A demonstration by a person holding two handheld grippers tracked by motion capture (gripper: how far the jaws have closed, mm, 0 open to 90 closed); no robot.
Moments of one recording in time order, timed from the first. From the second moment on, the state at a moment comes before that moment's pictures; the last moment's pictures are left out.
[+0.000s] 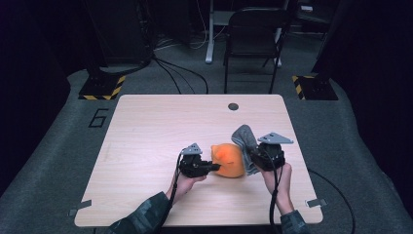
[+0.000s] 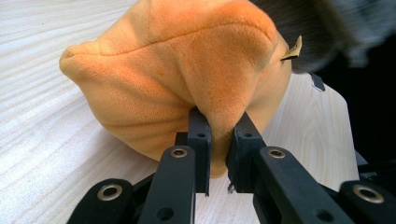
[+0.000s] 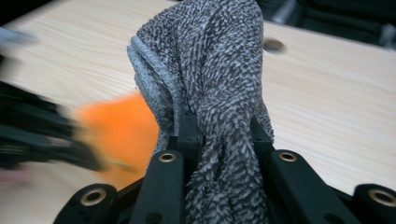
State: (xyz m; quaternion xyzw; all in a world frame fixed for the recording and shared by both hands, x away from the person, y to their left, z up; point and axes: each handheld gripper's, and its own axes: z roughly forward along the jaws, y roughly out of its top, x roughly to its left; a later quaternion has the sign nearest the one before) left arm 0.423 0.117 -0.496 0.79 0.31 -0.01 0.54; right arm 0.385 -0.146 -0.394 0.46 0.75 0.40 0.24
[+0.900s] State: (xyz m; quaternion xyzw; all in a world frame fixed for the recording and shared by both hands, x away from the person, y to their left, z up) left arm 0.423 0.116 -0.497 0.79 0.30 -0.01 0.53; right arm 0.388 -0.112 -0.420 0.43 0.79 0.35 0.26
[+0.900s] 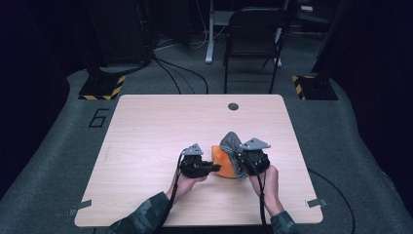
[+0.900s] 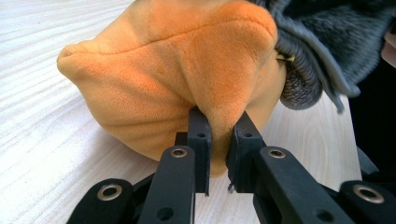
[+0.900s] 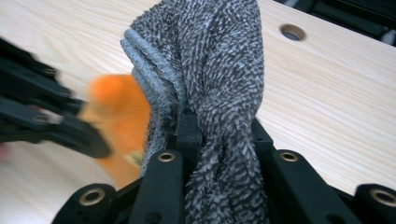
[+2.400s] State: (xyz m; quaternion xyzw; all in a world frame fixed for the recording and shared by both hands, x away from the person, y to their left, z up) left arm 0.423 0.115 -0.498 0.79 0.30 -0.01 0.53; right arm 0.379 -0.093 -0.415 0.41 0.80 0.37 0.24
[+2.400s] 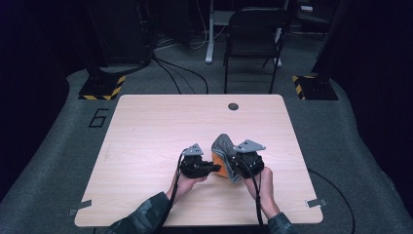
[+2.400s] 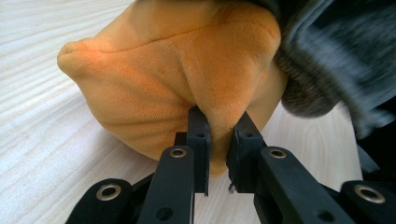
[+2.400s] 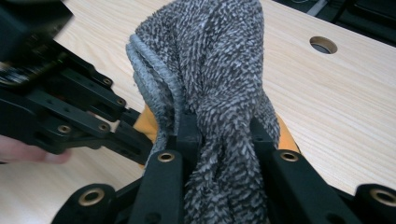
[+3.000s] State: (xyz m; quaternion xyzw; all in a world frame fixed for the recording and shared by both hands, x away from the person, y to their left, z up) left arm 0.423 0.114 -0.498 0.79 0.29 -0.02 0.53; right arm 0.399 -0.138 -0.431 0.47 0.78 0.34 0.25
